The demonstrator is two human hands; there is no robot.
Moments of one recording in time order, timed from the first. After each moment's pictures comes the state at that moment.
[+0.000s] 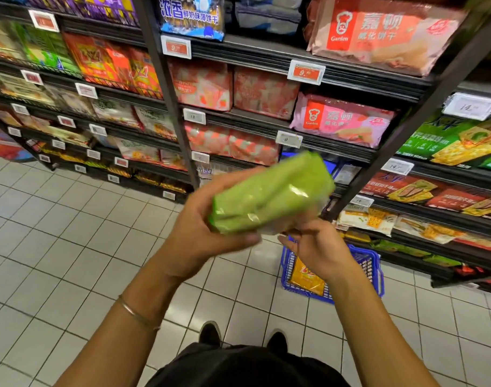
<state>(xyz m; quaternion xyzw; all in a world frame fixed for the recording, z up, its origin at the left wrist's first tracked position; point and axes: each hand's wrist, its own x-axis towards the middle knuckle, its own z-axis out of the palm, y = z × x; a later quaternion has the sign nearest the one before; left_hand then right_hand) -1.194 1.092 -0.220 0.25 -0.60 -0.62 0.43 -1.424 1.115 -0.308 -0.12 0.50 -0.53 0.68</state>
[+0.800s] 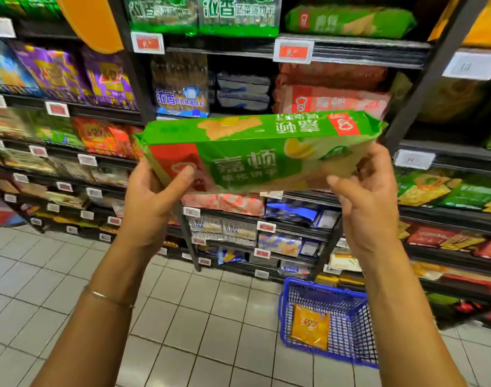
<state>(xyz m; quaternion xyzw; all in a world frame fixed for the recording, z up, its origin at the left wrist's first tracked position) -1.183 1.009 -0.146 0.29 -0.56 -0.49 0.60 -1.472 1.091 -0.140 -0.44 0.41 -0.75 0.29</state>
